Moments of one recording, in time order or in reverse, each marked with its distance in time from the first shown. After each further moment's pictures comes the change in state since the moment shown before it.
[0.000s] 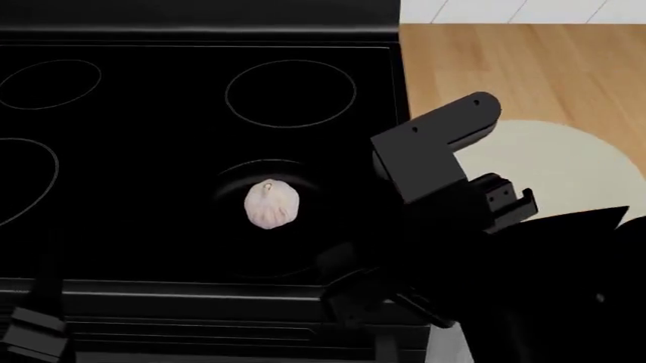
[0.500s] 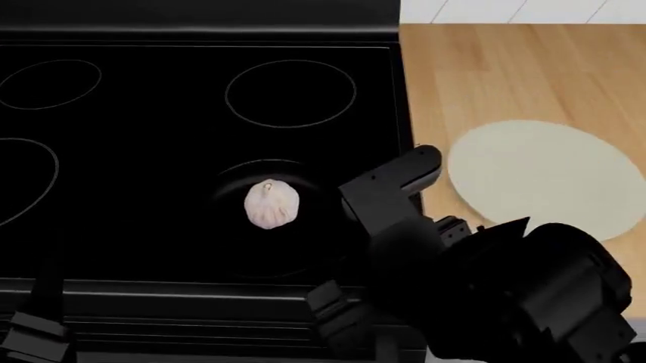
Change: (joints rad) left arm -0.006 0.007 0.004 0.021 0.006 -0.008 -0.022; right arm 0.013 -0.117 -0.258 0.281 -0.282 -0.102 -0.283
